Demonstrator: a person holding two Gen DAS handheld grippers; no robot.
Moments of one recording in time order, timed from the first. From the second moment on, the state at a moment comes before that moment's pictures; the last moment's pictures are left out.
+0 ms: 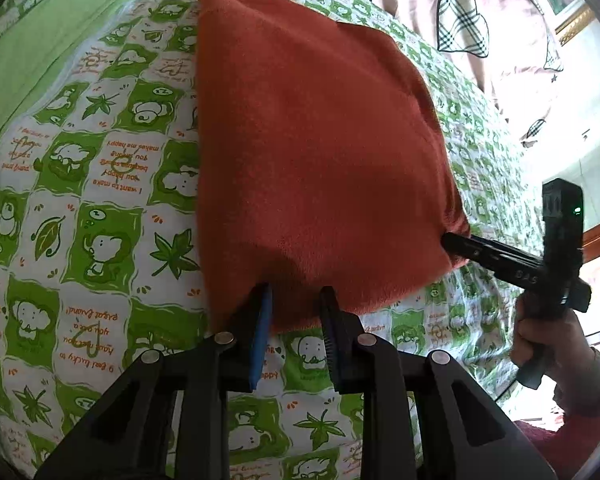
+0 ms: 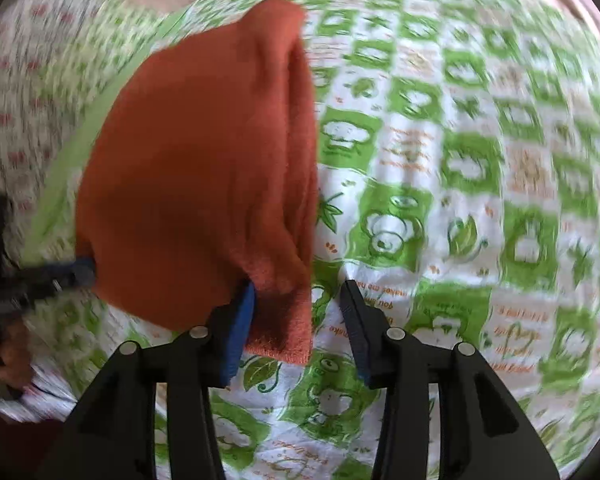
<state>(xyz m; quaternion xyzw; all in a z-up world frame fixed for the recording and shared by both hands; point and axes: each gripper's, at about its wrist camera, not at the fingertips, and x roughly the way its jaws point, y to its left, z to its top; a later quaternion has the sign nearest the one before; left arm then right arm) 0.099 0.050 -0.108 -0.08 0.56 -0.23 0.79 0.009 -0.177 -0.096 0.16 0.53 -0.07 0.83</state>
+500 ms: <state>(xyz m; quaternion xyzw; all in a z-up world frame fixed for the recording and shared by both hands) 0.073 0.045 -0.083 -0.05 0.55 -0.19 0.81 -0.008 -0.167 -0.060 0.13 0.50 -0.07 0.85</state>
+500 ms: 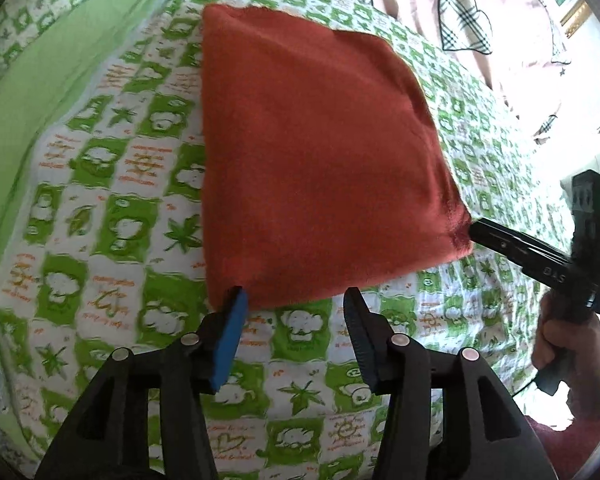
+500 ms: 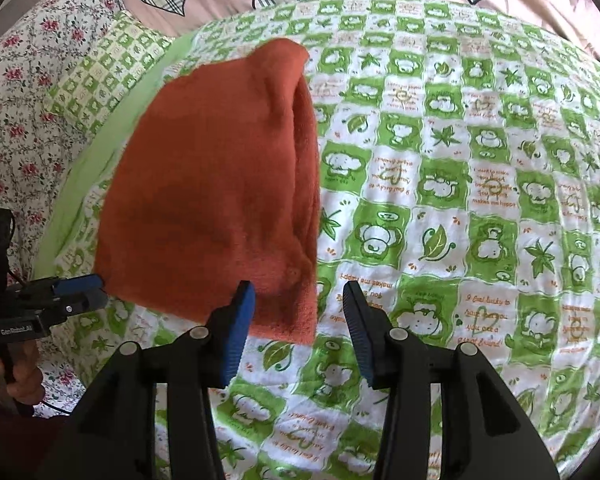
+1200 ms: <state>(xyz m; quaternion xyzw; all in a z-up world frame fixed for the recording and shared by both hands) 0.057 0.063 -0.060 0.04 0.52 -0.08 0.85 -0.010 -0.123 -0.045 0.11 0.50 -0.03 0.86</state>
